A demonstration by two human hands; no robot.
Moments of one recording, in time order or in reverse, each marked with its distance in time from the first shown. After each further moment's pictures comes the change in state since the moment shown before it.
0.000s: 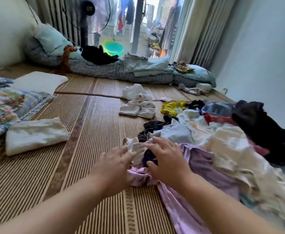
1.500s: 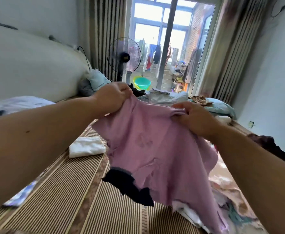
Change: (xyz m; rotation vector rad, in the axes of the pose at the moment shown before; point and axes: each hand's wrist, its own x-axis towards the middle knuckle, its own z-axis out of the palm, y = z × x) left_hand -0.080 0.033 -0.272 -0.535 0.638 -0.080; right_hand -0.014 -0.054 -0.241 0.567 0.192 -0.069
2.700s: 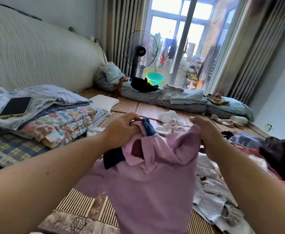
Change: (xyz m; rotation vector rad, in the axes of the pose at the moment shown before) left_hand -0.076 -0.080 0.022 -0.130 -0.121 -0.117; right_hand -0.030 -0.004 0.061 0.566 0.070 0.554
